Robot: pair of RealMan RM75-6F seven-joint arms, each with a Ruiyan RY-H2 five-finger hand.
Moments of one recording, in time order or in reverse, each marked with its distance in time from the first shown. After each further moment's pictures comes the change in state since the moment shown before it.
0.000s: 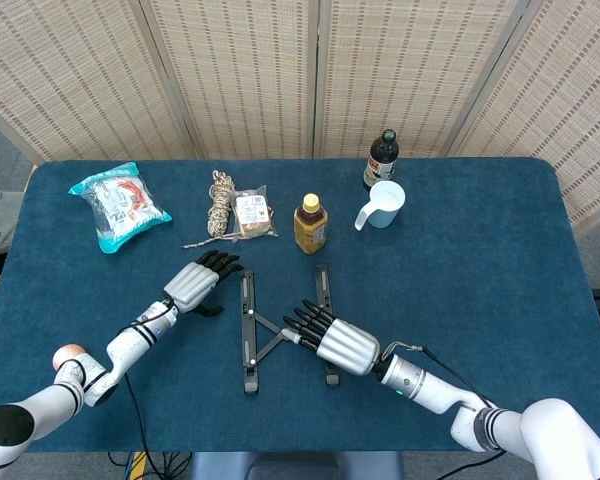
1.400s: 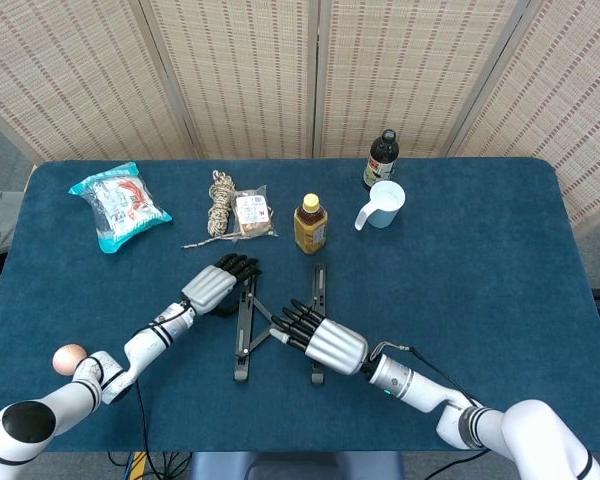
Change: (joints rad) left arm -0.046 -0.071 0.018 0.046 0.002 0.005 -0.068; right arm 0.023 -0.086 0.012 0.087 0.009 0.035 0.013
